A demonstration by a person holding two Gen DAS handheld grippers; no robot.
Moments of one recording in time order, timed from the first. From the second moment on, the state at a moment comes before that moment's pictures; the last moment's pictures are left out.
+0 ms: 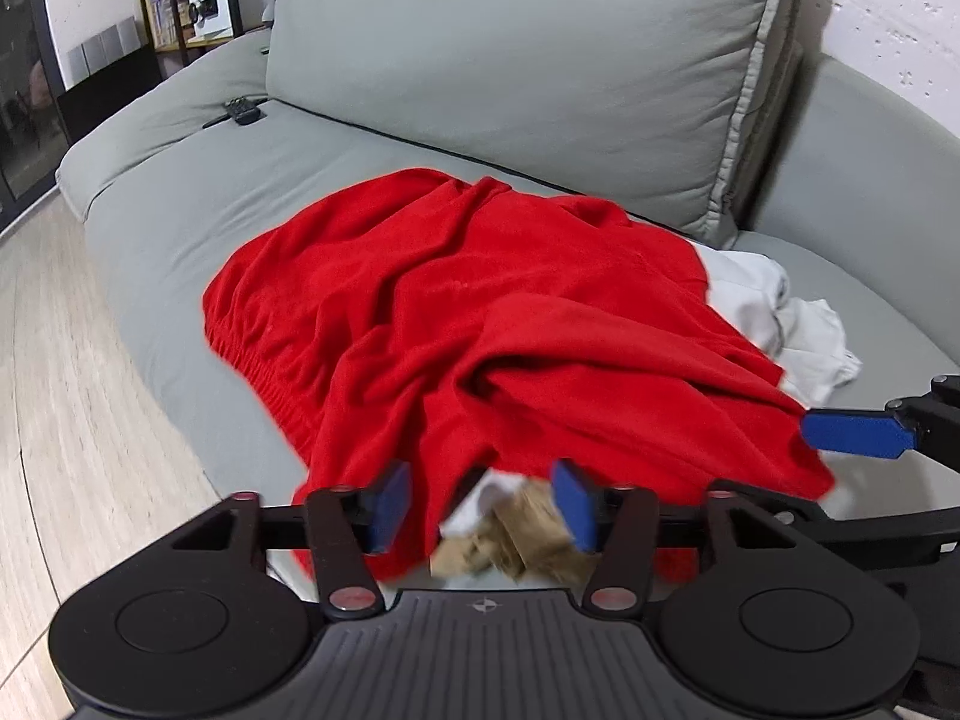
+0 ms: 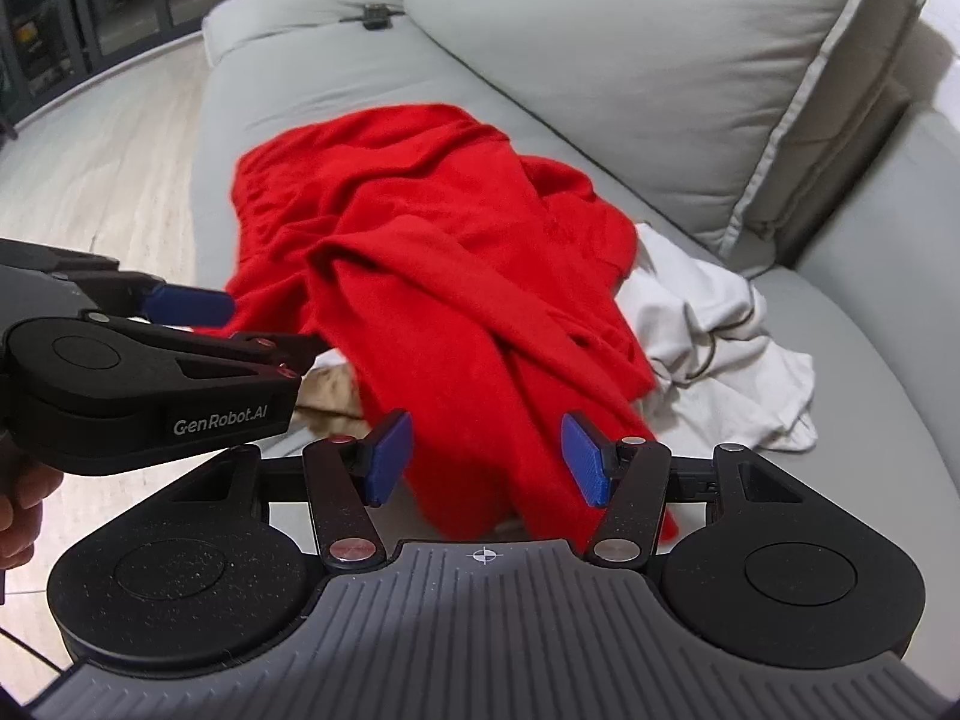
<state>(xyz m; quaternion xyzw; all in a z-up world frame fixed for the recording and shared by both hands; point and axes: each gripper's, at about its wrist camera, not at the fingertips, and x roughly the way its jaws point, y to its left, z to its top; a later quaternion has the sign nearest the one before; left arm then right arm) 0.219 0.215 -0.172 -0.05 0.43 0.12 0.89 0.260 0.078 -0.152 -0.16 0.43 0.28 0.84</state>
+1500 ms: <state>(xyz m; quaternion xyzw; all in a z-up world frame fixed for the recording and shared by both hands) 0.024 -0.311 0.048 0.04 0.29 -0.39 0.87 -0.049 -0.470 0.031 0.13 0.27 -0.13 0.94</state>
